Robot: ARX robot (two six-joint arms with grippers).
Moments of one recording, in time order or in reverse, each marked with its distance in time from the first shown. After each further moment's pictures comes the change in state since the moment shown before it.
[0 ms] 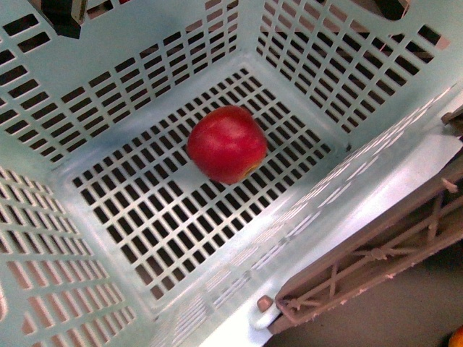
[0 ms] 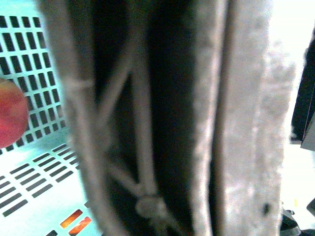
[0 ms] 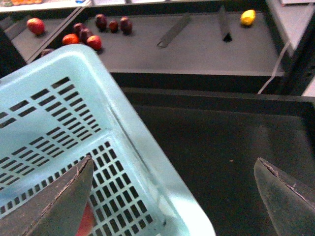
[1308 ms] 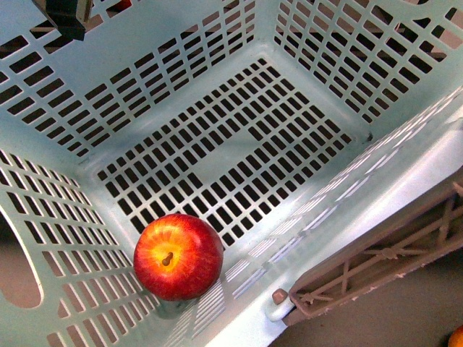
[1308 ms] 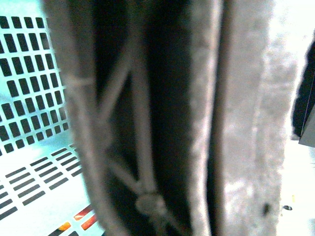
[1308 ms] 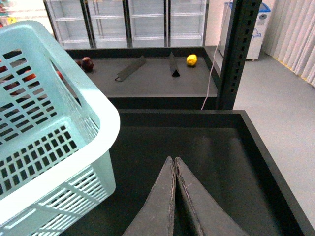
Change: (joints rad) left arm 0.000 0.000 0.000 0.000 0.010 -0.001; right arm -0.279 -0.612 -0.586 0.212 -0.116 -0.102
